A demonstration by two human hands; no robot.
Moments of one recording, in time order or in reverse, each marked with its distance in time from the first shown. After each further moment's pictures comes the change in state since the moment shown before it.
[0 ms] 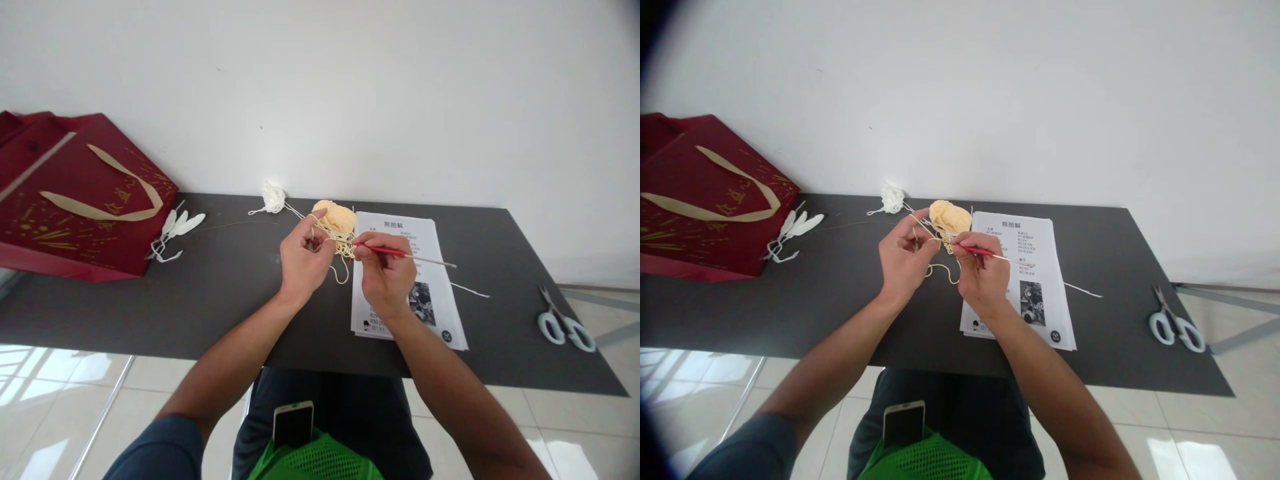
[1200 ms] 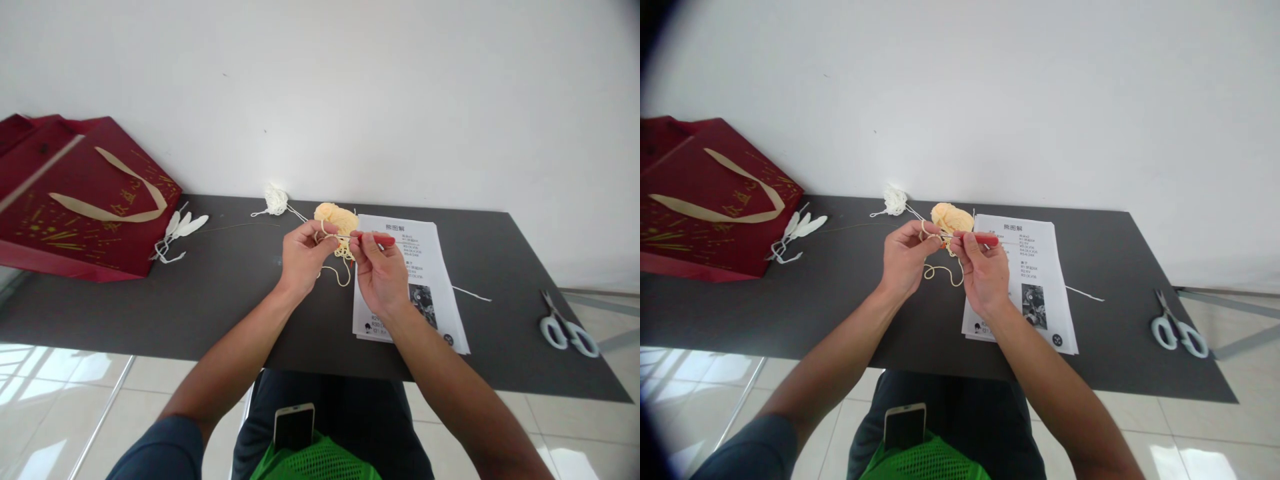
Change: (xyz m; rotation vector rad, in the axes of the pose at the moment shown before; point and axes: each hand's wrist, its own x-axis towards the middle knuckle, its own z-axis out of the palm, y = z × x) left_hand 0.010 -0.001 0.000 -0.344 -0.078 -0.164; right_hand 0.012 0.000 0.013 0.628 0.117 0.662
